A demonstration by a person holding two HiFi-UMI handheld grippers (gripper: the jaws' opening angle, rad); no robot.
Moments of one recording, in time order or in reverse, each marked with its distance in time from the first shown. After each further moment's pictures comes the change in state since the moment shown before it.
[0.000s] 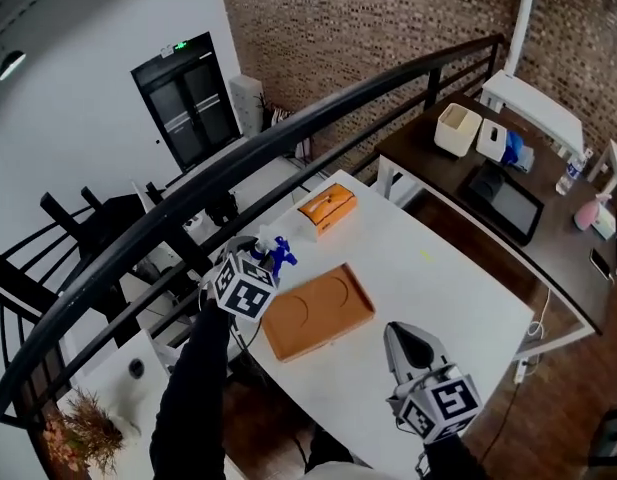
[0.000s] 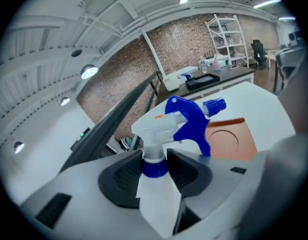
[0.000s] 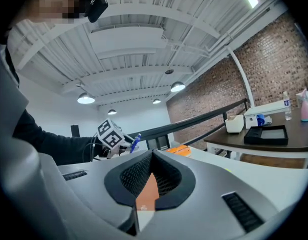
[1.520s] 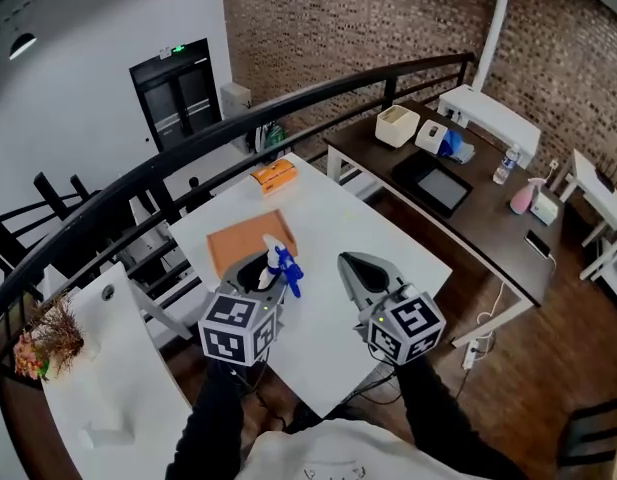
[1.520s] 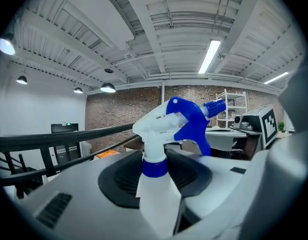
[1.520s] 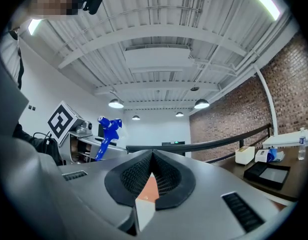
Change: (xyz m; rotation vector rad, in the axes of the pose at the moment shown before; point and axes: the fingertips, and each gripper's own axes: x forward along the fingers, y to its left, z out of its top) left arm -0.370 -0.363 0.136 -0.517 -0.502 -0.124; right arm -0.310 0.009 0.066 -0.236 -0.131 0.261
